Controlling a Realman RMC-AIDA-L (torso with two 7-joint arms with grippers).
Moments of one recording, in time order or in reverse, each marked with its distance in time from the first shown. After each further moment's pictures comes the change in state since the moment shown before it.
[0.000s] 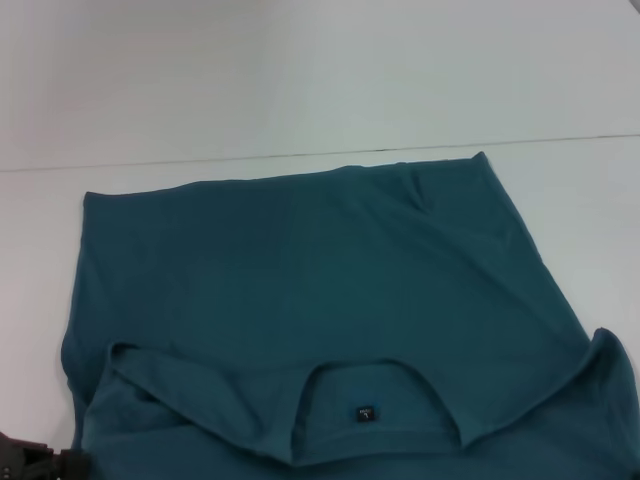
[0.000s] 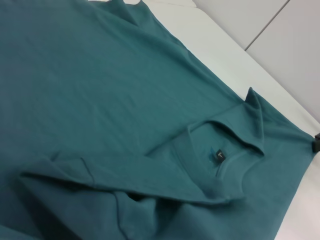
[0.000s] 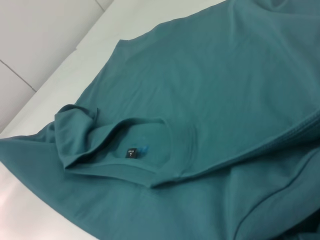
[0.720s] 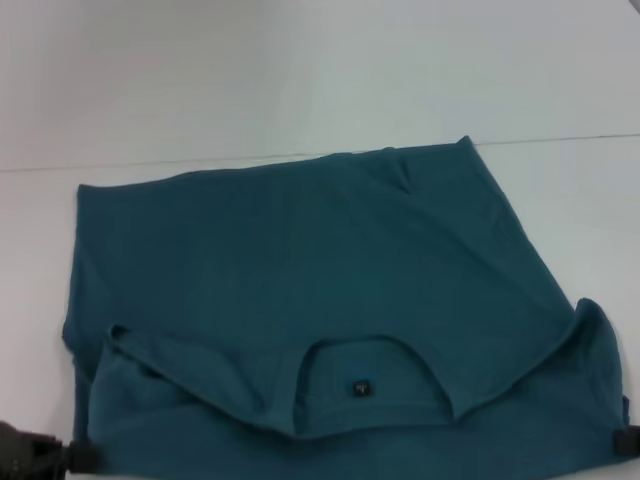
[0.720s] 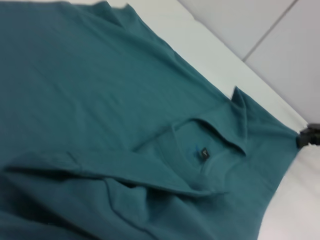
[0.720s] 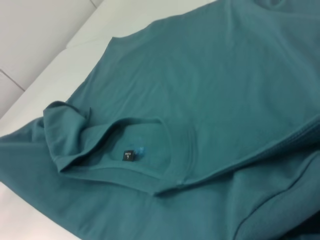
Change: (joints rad) left arm 0.004 -0.007 0.025 -0.011 -0.048 -0.031 -0.008; right arm 0.071 -0.025 -0.092 0.010 0.037 0.090 0.089
